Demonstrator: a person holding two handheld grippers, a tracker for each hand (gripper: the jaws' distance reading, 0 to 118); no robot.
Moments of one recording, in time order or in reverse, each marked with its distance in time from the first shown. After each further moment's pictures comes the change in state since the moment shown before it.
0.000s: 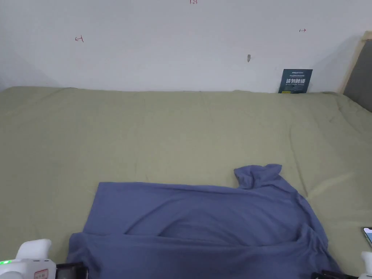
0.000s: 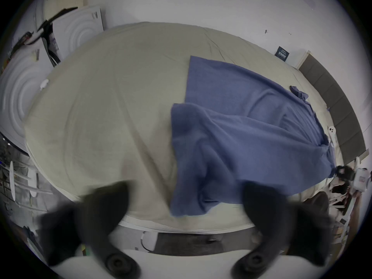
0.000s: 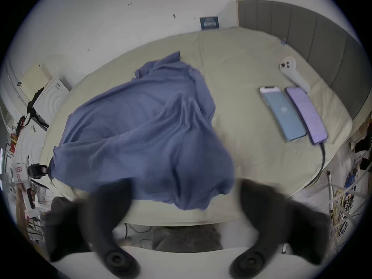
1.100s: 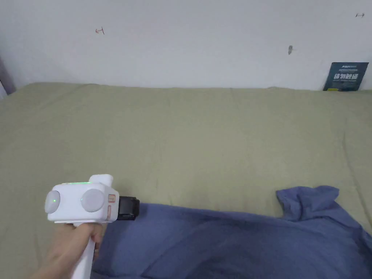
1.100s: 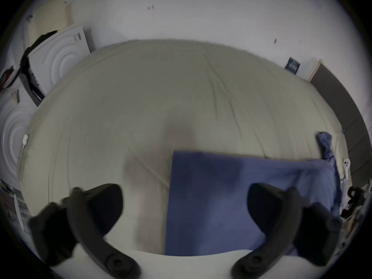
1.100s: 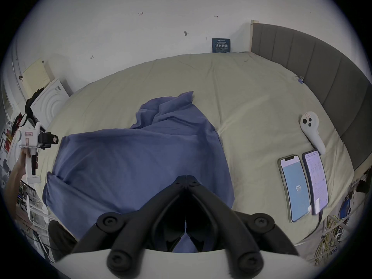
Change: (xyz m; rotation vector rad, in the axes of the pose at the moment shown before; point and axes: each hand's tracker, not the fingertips) left arm 0.047 0.228 -0.139 0.115 0.031 -0.065; right arm -0.033 0.116 -0.061 0.091 -0.072 -0.012
